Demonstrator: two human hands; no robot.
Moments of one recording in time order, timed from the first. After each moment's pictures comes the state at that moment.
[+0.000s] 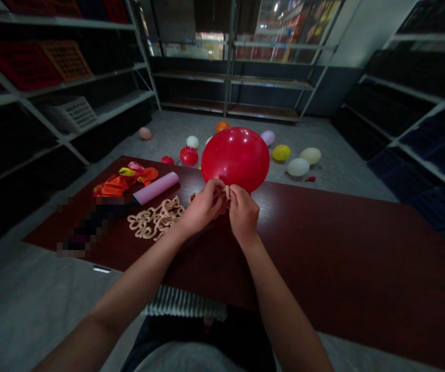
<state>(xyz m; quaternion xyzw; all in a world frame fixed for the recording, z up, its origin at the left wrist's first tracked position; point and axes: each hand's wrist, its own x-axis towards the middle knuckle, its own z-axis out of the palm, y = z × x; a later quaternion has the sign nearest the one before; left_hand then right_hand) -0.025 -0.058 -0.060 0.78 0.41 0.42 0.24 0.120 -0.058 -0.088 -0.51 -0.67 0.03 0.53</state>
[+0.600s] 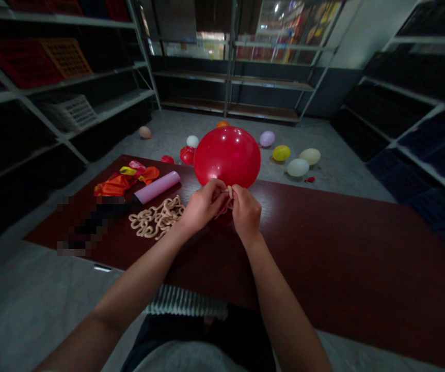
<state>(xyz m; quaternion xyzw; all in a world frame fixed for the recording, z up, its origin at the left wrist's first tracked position) -0.025 -0.059 -0.061 0.77 0.44 0.42 0.19 0.125 -0.053 -0.095 -0.50 -0.70 -0.01 0.51</state>
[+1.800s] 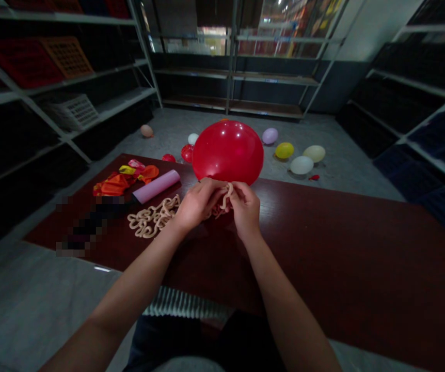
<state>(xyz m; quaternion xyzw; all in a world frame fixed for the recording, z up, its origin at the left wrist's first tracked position) -0.039 -0.052 -0.062 0.82 0.35 0.44 0.06 0.106 -0.055 -0.083 -0.39 -0.51 0.44 0.63</state>
